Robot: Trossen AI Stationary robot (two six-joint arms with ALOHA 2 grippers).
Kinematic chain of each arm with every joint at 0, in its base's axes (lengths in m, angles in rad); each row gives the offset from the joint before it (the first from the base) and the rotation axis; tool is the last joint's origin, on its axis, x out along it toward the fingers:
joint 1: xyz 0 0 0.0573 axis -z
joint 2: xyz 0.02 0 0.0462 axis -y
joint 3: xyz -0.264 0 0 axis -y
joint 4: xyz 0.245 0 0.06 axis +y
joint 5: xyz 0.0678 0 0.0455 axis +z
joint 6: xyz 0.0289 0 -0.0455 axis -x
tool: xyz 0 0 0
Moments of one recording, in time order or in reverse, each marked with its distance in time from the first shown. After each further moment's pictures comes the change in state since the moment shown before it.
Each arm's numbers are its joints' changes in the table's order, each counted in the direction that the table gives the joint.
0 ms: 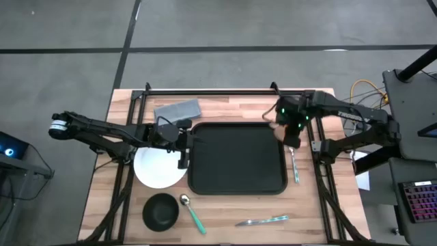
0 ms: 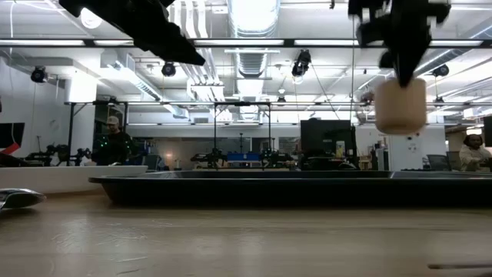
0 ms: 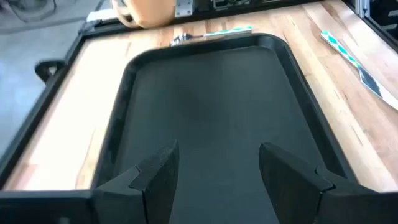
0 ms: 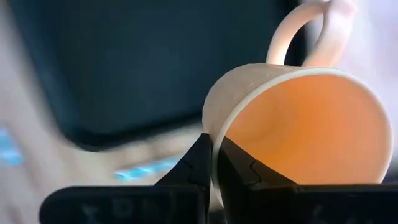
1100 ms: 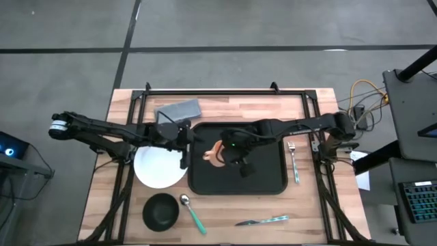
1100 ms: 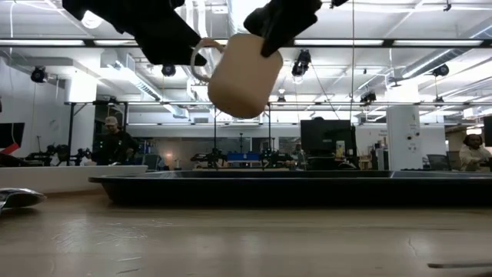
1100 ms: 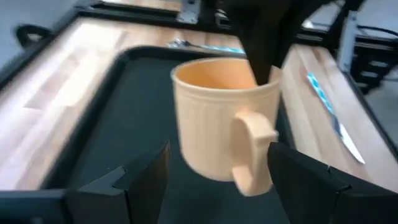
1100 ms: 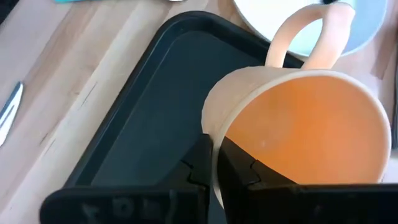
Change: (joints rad) left arm -0.011 0.000 -0.019 -0.043 -0.071 0.272; right arm -0.340 -0.576 0.432 -0.489 0.028 0.388
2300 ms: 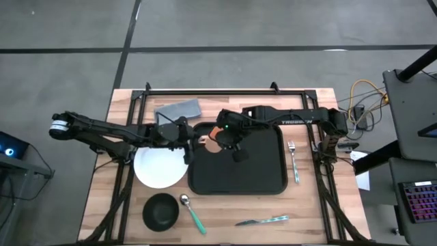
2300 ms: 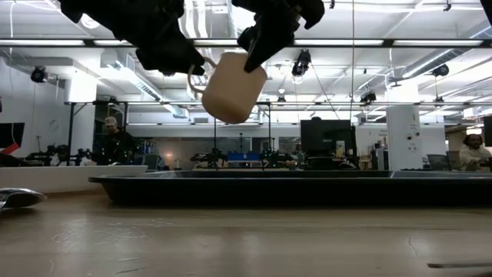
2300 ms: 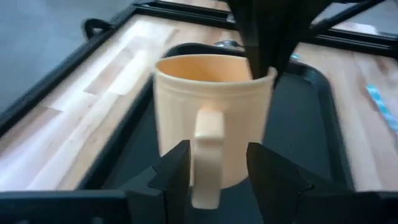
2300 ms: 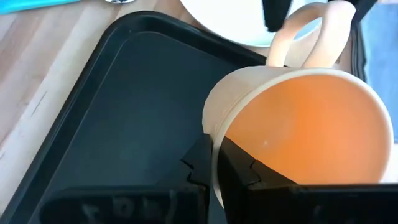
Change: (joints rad) left arm -0.003 -0.006 -0.021 -0.016 0.228 0.051; right arm 0.142 -0.055 0.066 0.006 0.037 0.032
